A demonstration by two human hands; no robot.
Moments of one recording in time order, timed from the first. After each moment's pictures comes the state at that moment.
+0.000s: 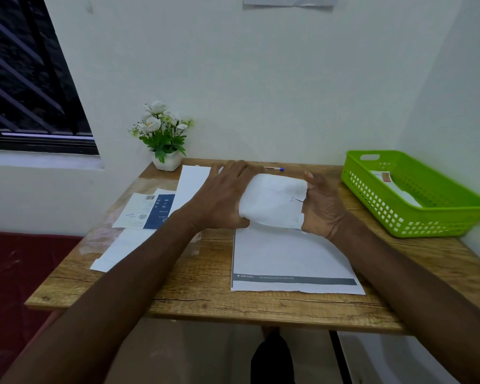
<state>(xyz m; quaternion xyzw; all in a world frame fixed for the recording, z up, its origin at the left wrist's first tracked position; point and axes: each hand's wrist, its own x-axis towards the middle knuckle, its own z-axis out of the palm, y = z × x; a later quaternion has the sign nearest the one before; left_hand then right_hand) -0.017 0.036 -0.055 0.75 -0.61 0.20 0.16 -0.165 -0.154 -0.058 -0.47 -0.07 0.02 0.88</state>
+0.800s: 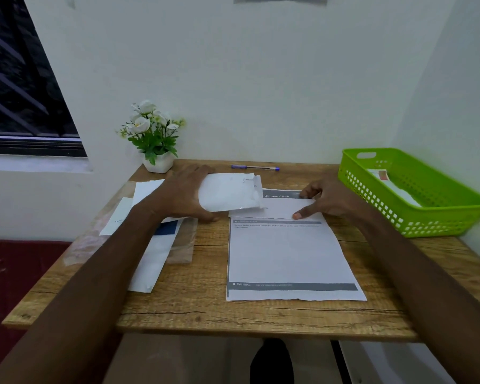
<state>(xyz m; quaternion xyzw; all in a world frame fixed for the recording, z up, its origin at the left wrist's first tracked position) 0.052 0.063 -0.060 0.85 -0.51 0.05 0.15 -0.157 -0.247 -0.073 -0.91 0.24 -0.10 0.33</state>
